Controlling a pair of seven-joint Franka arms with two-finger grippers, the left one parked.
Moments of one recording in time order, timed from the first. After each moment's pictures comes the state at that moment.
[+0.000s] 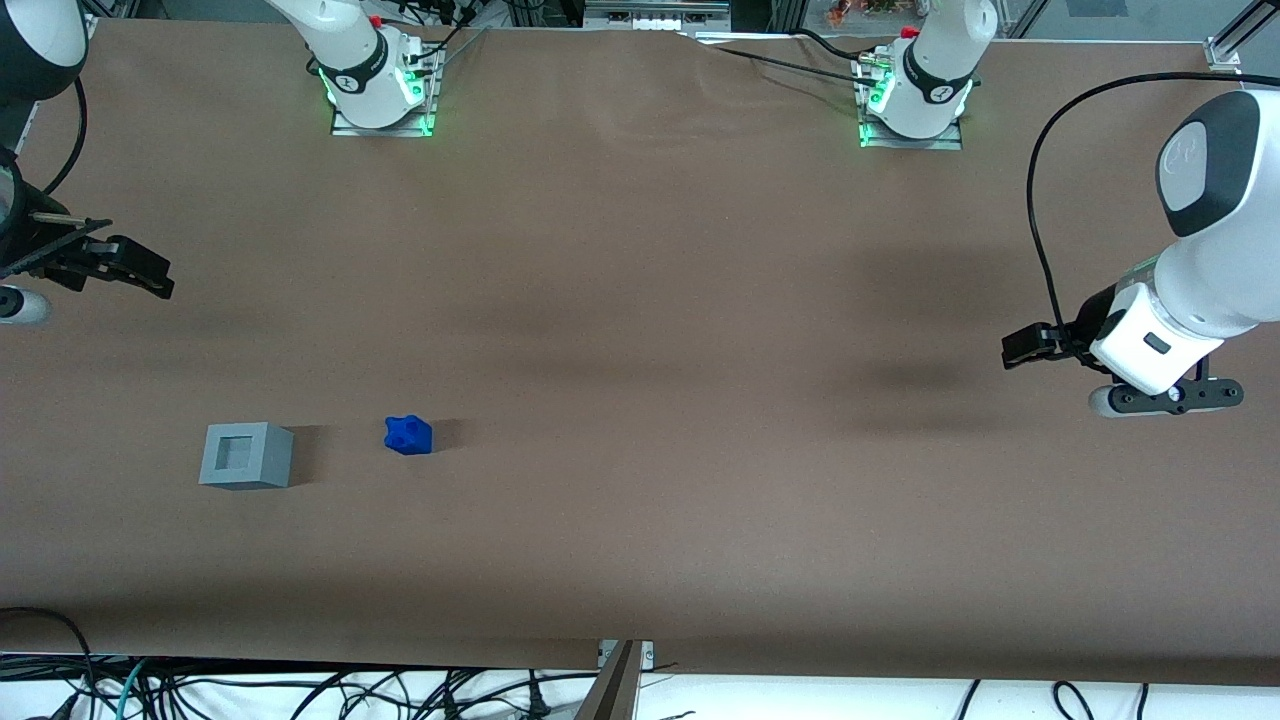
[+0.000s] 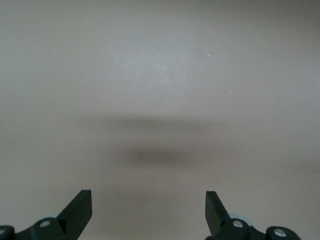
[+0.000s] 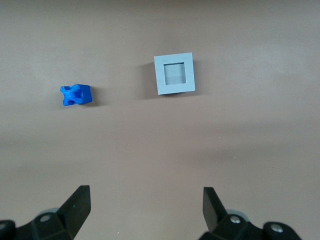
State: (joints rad) arm 0.04 0.10 -0.05 -1.56 -0.05 1.66 0.05
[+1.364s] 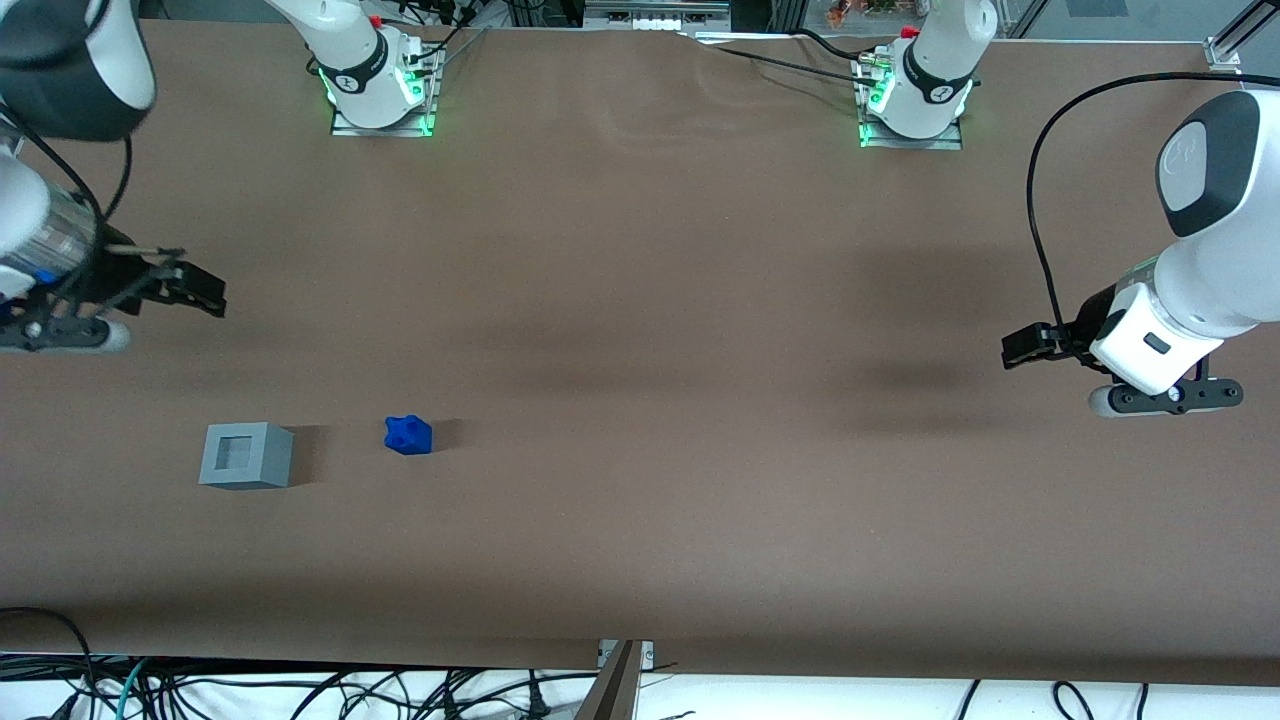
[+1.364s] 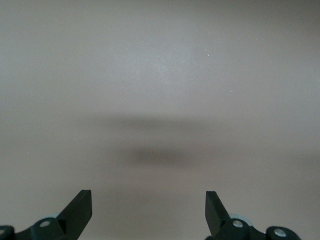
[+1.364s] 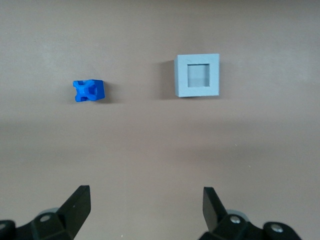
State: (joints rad) arm 0.08 0.19 -0.02 -1.56 -0.05 1.72 0.05
